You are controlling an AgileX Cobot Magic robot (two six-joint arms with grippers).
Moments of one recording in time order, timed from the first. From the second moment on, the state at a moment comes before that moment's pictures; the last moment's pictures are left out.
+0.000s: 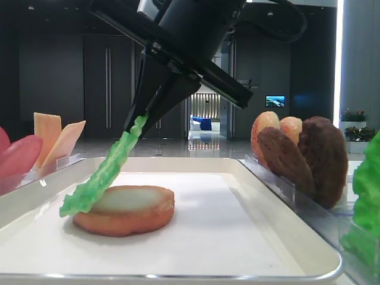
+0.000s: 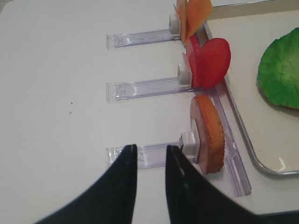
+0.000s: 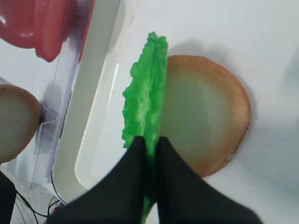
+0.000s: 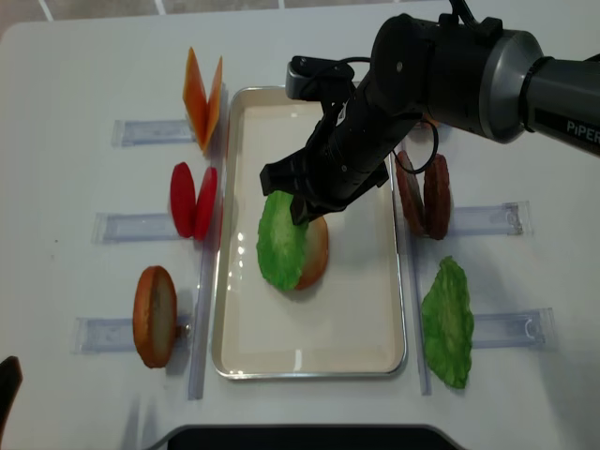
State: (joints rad) left arm 0.11 -0.01 -0.47 -0.10 1.11 0.19; right arm 0.69 1.89 -1.33 0.60 0.77 -0.03
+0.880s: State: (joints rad) left arm 0.11 -0.01 -0.47 -0.10 1.11 0.19; right arm 0.58 1.75 -1.71 0.10 1.19 0.18
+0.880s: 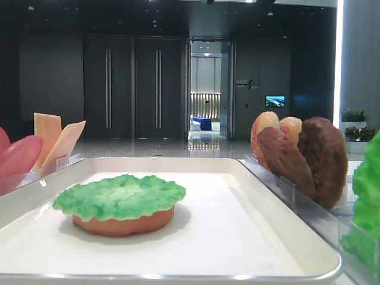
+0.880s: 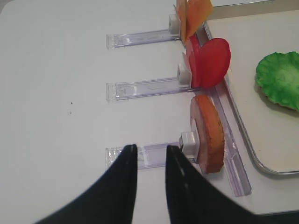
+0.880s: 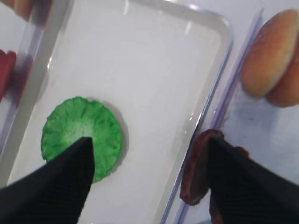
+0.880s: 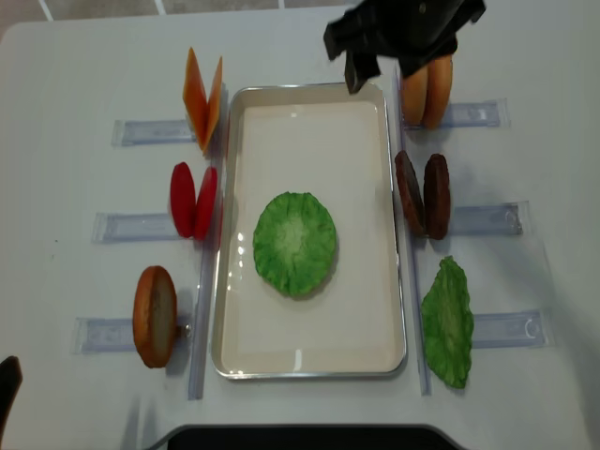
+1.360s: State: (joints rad) left arm 0.11 -0.01 -0.47 -0.10 1.11 0.19; right arm 0.35 1.74 -1.76 -0.05 1.22 0.19
